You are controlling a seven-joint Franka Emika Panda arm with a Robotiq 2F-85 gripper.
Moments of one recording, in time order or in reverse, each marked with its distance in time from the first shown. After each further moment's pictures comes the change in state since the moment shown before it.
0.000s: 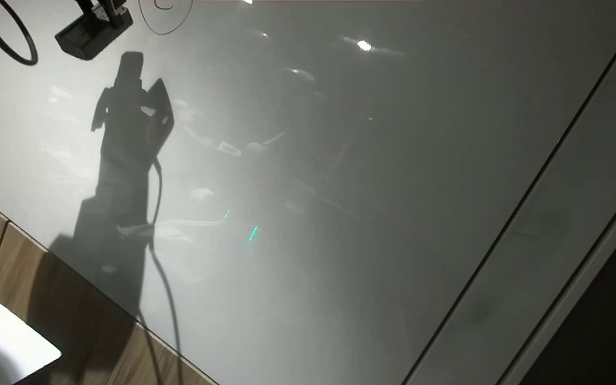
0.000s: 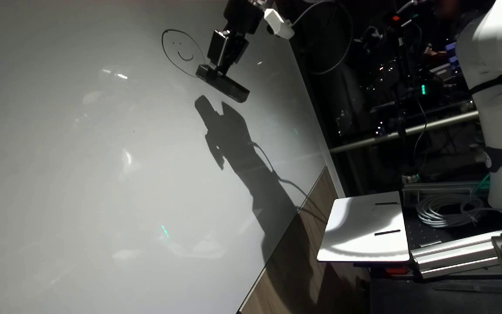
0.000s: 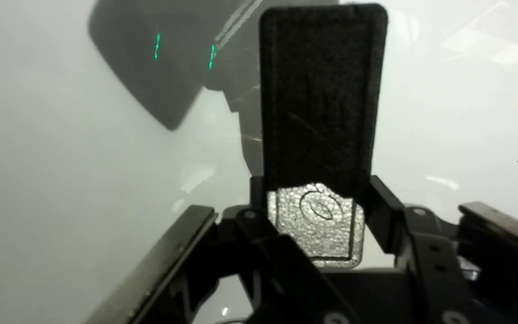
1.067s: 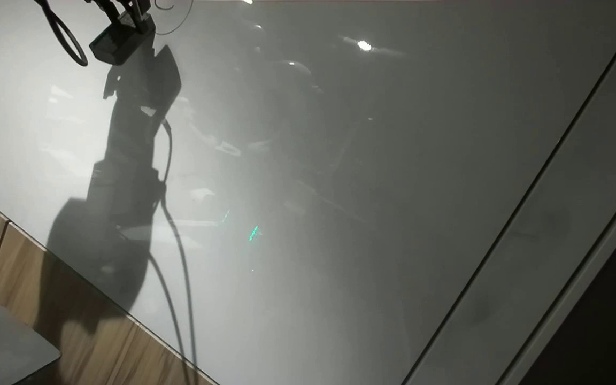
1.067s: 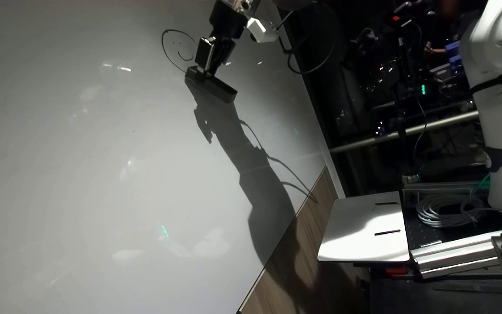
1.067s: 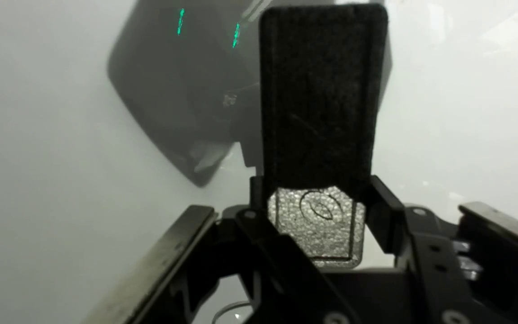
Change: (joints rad) arm -0.110 0.106 0.062 0.105 -0.097 0.032 0.034
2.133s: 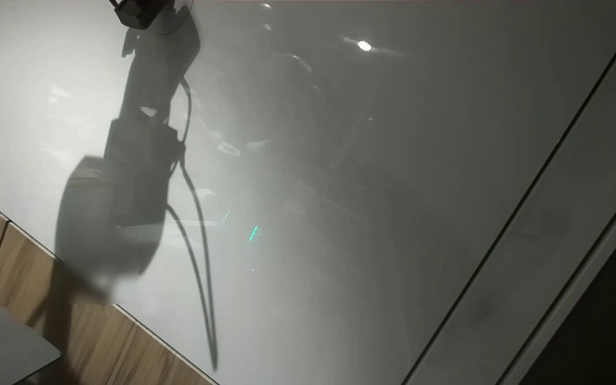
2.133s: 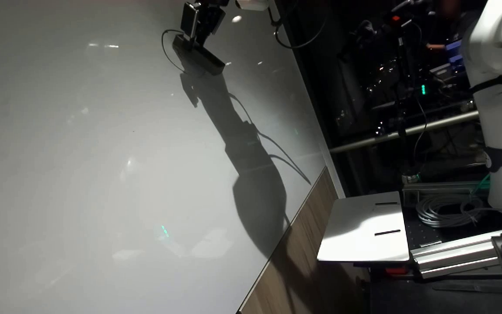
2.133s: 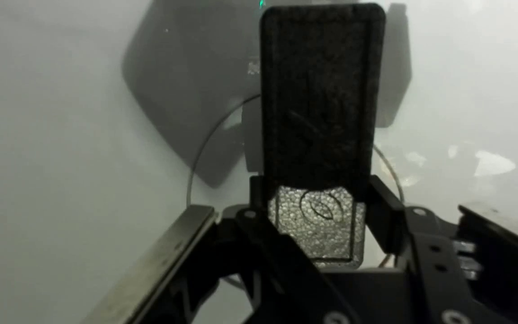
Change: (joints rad) arm -0.038 -0.016 0.003 0.164 -0.030 -0.133 0.021
